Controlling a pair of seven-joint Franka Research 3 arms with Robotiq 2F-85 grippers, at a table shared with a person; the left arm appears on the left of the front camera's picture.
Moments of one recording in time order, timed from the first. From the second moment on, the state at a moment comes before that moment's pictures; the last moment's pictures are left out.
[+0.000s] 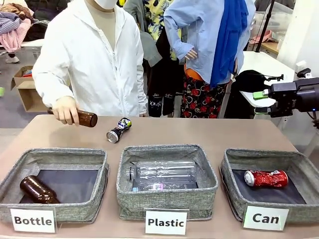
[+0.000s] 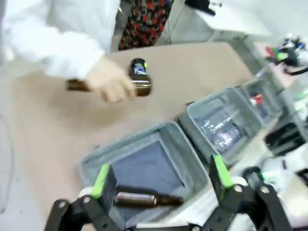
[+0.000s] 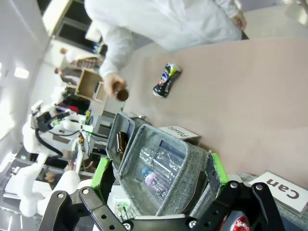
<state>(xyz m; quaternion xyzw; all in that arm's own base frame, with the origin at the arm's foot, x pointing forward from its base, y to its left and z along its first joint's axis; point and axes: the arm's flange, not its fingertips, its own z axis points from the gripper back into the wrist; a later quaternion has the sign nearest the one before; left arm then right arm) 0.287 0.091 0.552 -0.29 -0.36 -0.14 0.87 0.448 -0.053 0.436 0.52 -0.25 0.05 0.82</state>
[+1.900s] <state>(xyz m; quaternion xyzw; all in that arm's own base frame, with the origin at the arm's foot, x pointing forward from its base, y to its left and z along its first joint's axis) 0.302 0.160 0.506 -0.41 -0.37 0.03 0.83 0.448 -0.052 0.436 0.52 -0.25 0.05 0.82</state>
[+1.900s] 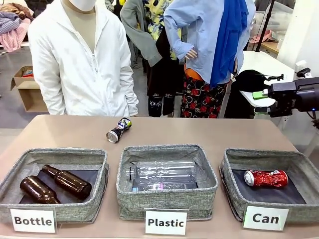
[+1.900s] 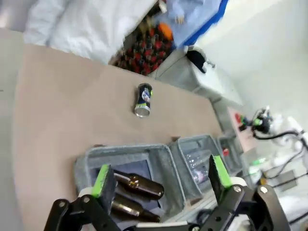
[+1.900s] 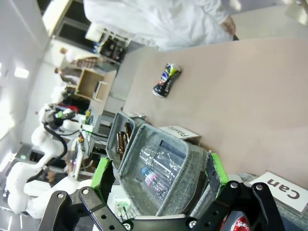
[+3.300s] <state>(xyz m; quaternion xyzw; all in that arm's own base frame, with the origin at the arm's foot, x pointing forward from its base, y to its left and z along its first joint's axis) 0.620 -0.204 0.366 -0.08 -0.11 -0.16 0.98 0.448 -0.052 0.436 0.52 -0.25 0.05 0.82</state>
